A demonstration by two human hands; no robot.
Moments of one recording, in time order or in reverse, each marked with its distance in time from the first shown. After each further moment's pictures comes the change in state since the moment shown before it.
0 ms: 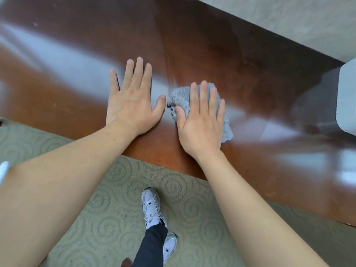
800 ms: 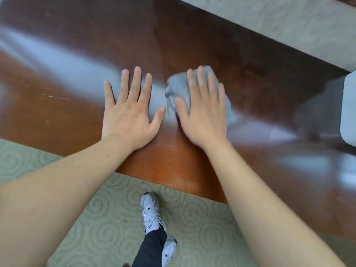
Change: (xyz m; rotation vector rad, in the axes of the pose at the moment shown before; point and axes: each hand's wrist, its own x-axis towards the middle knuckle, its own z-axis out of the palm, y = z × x) left_hand 0.004 -0.003 0.000 0.048 -0.043 0.018; right_hand 0.060 0.009 -0.015 0.012 -0.012 -0.129
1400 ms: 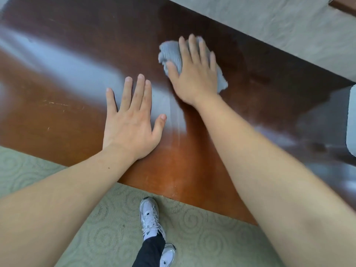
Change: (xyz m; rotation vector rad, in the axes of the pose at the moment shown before) left_hand 0.002 -0.001 0.003 -0.011 0.007 -0.017; right_hand 0.111 -0.022 0.001 0.001 -0.035 -0.007
